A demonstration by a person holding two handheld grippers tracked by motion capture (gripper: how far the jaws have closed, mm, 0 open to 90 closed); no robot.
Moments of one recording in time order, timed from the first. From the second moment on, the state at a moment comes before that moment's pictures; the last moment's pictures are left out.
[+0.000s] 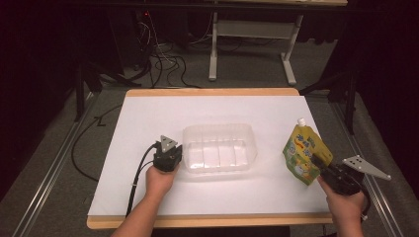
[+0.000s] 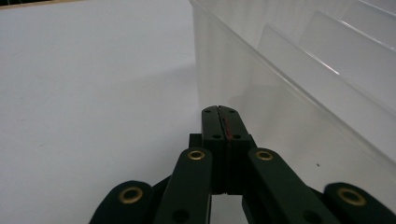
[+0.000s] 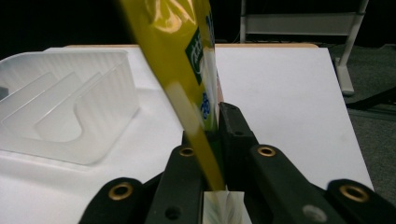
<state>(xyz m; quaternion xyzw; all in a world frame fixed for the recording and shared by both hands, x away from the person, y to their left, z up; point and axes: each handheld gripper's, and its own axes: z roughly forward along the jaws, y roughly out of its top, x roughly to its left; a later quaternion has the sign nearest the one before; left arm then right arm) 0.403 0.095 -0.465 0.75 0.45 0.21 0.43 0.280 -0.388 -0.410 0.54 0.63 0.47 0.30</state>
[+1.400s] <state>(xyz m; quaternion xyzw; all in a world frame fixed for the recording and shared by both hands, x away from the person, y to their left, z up) 0.370 0.140 -0.451 0.74 0.42 0.21 0.48 0.258 -0.362 -0.348 0.50 0.57 0.55 0.35</state>
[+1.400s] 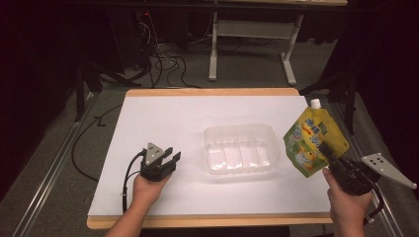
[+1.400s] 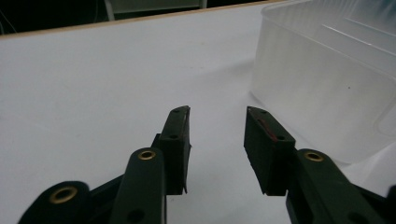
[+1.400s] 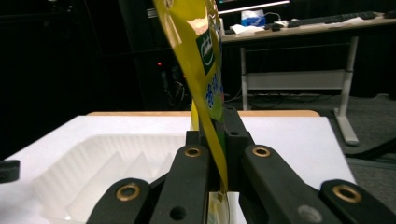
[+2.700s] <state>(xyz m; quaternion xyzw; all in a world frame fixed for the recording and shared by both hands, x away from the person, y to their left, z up) 0.343 0.078 -0.443 0.77 0.32 0.16 0.53 0.325 -0.250 -0.342 0.48 0.58 0.59 0.29</state>
